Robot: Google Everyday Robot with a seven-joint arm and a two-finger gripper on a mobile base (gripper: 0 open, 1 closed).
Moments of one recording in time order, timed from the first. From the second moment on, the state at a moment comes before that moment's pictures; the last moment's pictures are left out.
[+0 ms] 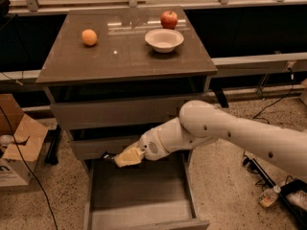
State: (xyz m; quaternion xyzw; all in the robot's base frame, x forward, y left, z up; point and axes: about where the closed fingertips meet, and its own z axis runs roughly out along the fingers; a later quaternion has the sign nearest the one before) arm 0.470 0.080 0.680 -0.39 0.79 0.43 0.20
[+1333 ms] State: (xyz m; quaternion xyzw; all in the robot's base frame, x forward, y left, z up) arm 0.459 0.031 0.424 -0.26 0.82 0.49 0.11
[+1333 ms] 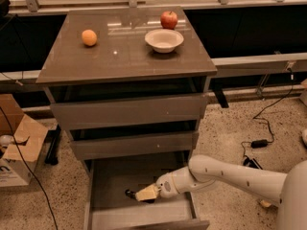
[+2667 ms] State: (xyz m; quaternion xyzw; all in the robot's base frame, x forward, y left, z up) arm 0.494 0.083 0.316 -0.27 0.83 0.49 0.06
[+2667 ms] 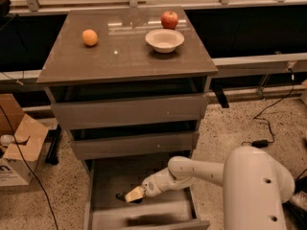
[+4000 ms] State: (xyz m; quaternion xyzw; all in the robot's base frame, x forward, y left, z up) arm 0.524 0.024 0.145 -0.15 0.90 0.41 0.06
